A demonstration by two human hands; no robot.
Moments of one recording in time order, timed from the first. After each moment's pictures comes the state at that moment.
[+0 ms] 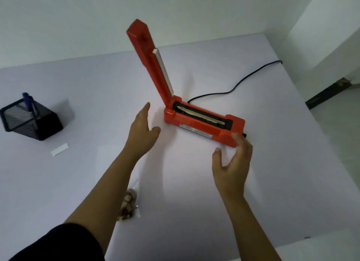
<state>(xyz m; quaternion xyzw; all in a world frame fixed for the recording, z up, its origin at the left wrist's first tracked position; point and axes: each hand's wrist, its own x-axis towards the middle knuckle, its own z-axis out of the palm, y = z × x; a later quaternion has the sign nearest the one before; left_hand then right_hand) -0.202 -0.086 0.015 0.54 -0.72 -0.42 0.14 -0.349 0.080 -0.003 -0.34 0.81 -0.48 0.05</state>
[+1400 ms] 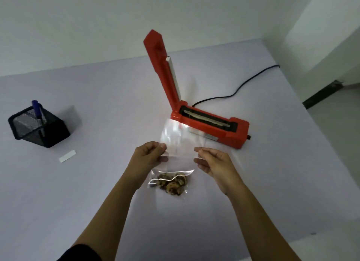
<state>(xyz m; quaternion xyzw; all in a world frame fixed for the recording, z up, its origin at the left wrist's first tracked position) -0.159 -0.053 0.002 0.50 -0.51 -0.67 0.20 -0.329 0.054 0.012 -0.10 0.66 -0.51 0.54</state>
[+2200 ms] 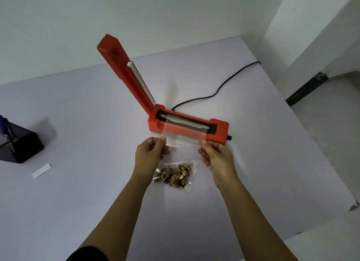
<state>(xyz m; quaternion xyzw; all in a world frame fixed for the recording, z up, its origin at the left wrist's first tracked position) -0.237 -0.042 -0.014 0.55 -0.51 -0.60 0.25 -0.377 0.058 -0.001 0.03 0.66 -0.61 0.44</state>
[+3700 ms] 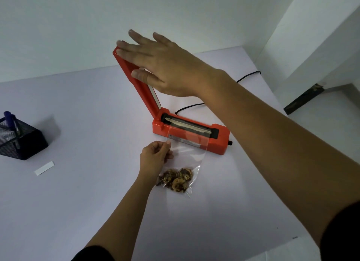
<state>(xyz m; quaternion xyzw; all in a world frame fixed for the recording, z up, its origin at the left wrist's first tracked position) -0.240 -0.041 -0.014 0.59 -0.49 -0.60 0.23 -0.378 -0.102 0.178 -0.83 0.55 -0.05 -0.04</state>
